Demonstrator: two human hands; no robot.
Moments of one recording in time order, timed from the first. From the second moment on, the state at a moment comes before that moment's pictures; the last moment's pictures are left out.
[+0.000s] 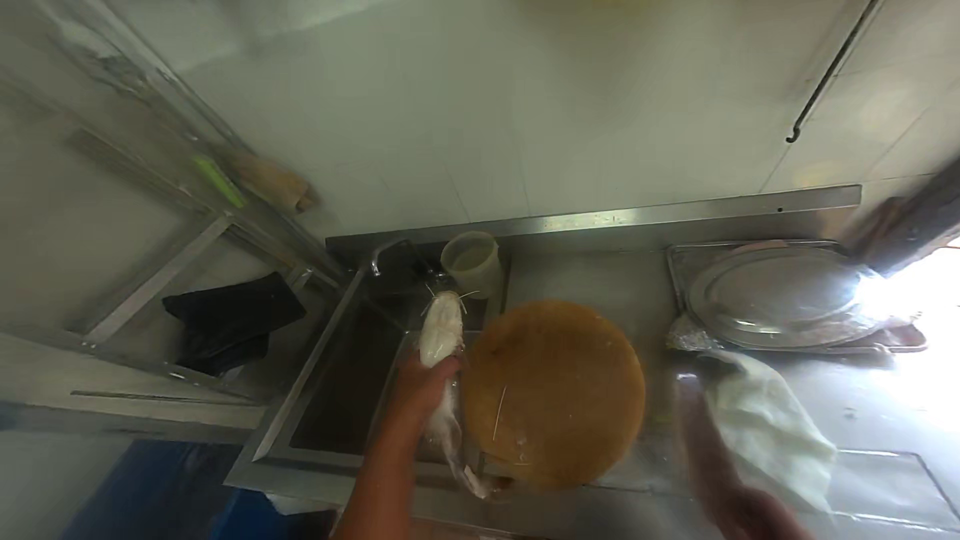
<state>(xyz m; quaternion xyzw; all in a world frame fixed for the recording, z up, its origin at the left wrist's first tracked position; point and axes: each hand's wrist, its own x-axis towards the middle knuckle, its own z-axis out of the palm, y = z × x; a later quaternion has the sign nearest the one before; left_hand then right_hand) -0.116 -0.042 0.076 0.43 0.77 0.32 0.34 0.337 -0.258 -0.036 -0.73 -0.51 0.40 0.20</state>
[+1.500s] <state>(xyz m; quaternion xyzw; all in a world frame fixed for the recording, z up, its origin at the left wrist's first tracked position) 0.044 0.011 -0.084 0.53 0.75 0.26 0.29 0.288 -0.142 -0.011 -0.67 -0.41 0.54 0.31</state>
